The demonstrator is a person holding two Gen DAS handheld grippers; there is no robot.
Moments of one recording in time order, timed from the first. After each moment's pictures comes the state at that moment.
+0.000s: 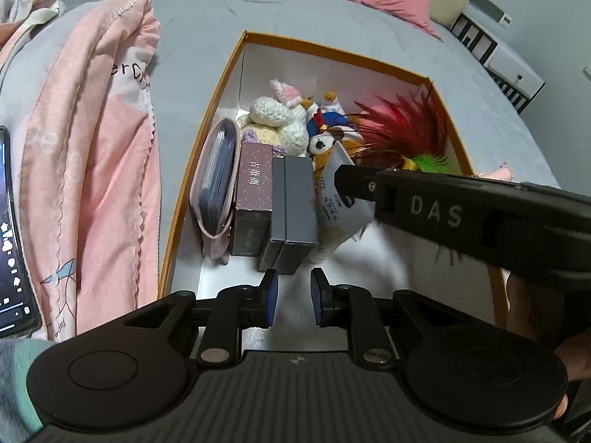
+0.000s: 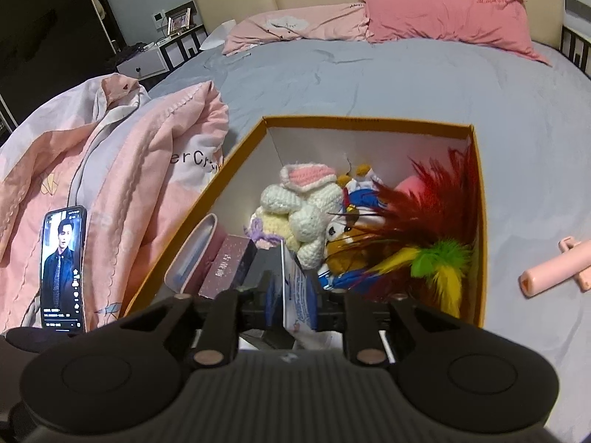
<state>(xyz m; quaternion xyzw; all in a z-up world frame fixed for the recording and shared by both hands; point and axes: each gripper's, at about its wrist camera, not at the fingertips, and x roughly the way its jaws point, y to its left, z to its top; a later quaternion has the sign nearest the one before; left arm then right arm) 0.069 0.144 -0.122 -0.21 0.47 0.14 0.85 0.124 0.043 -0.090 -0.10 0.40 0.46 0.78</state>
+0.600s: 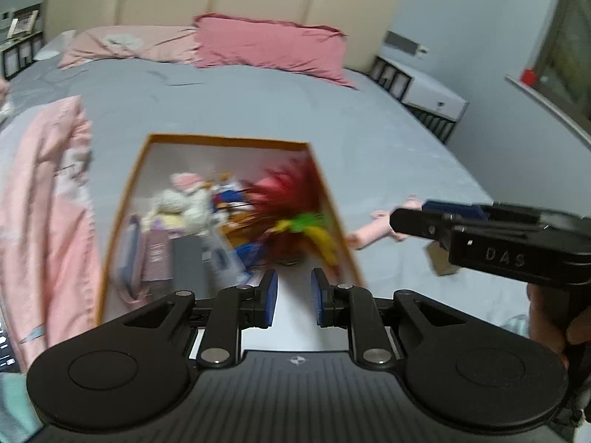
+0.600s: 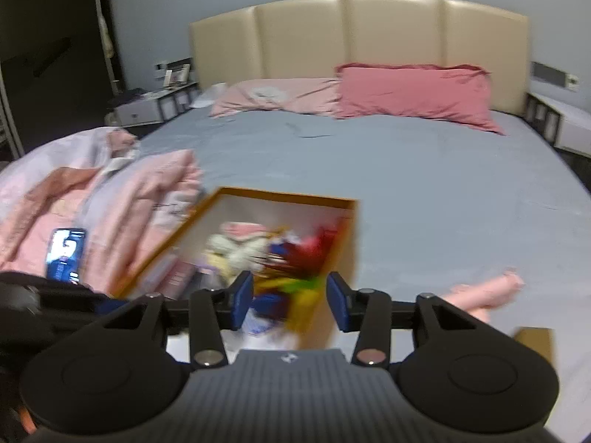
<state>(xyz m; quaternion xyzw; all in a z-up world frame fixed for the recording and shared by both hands) 0.068 0.081 -0.062 -0.15 0.36 0.05 0.92 0.141 -0.093 -0.031 -0.10 0.30 0.44 0.84</state>
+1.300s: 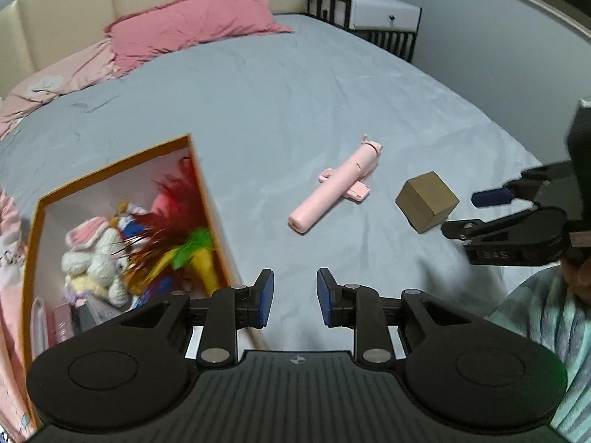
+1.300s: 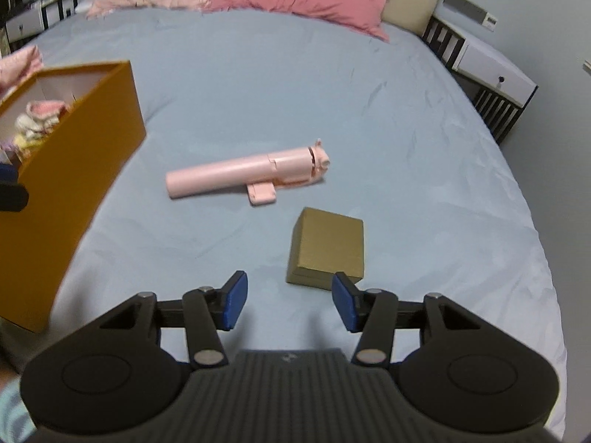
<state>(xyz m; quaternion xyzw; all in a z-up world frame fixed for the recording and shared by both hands) 0.171 -0.015 -0.088 0.00 0.45 0.00 0.89 0.253 -0.183 -0.105 -0.24 0.41 0.28 0.84</state>
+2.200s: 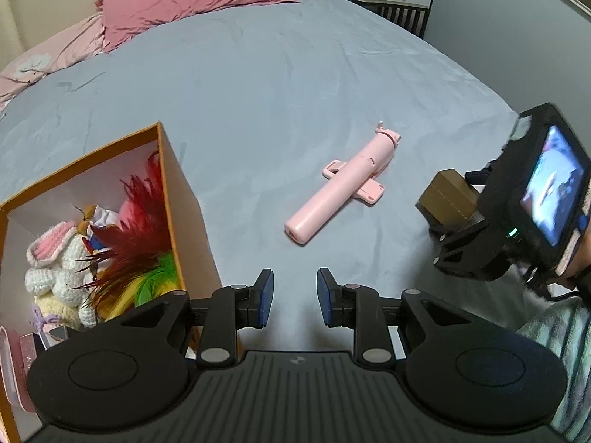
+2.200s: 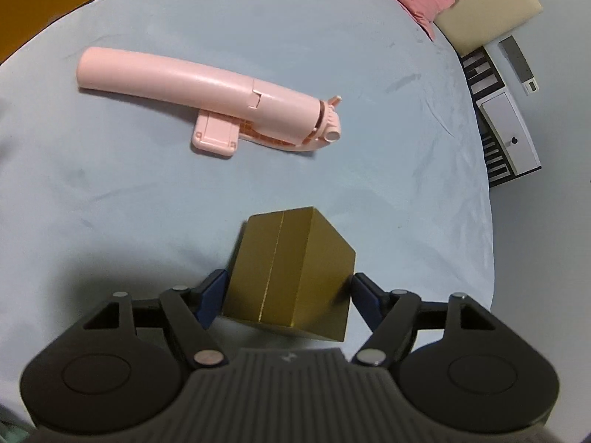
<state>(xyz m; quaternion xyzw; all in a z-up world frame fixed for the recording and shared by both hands) 0.225 -0.011 -0.115 -0.01 0.49 0.01 0.87 0.304 -0.136 -0.177 -0.46 0.38 0.24 0.77</state>
